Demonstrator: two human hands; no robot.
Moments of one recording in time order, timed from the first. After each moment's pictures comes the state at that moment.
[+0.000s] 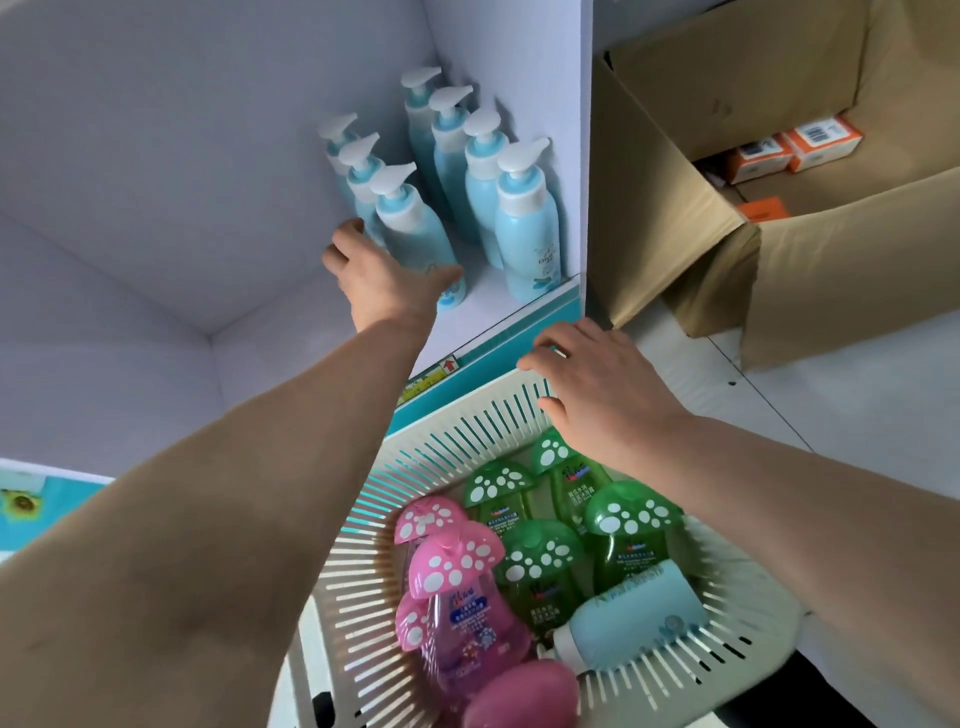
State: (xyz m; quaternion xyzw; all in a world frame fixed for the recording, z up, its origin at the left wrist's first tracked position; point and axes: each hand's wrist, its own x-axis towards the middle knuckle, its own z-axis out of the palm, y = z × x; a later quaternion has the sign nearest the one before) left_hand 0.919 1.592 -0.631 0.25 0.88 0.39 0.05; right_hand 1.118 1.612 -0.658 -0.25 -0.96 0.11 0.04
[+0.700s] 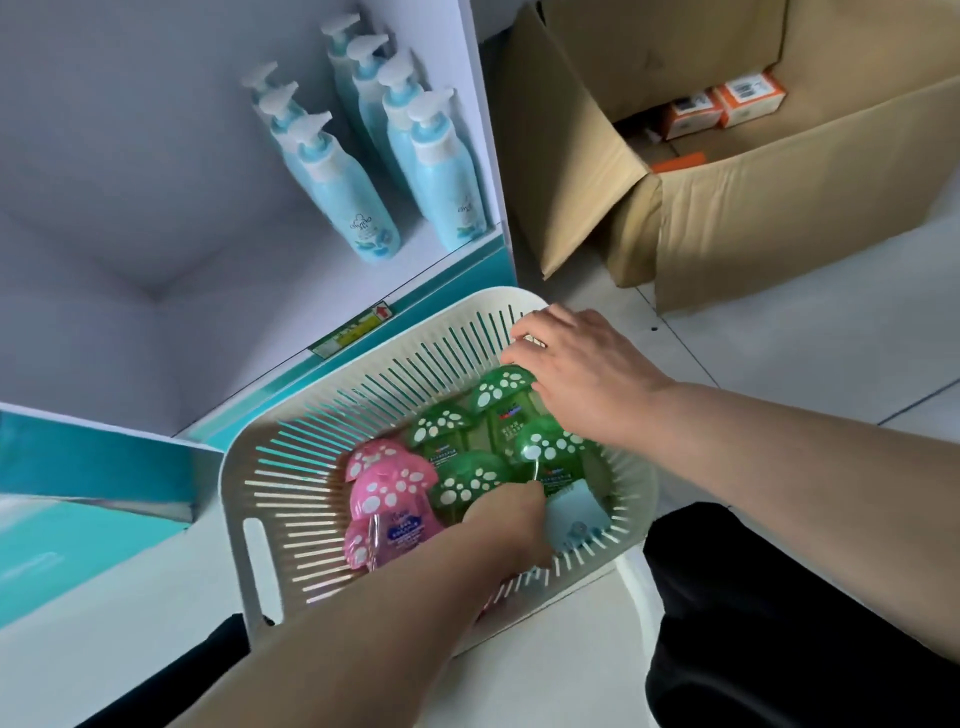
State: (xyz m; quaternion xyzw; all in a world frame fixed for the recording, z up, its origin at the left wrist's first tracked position) left_hand 1.126 1.470 -0.738 0.53 0.74 -0.17 0.39; right_hand 1.193 1.605 -0.657 -0.19 -0.98 0.09 0.02
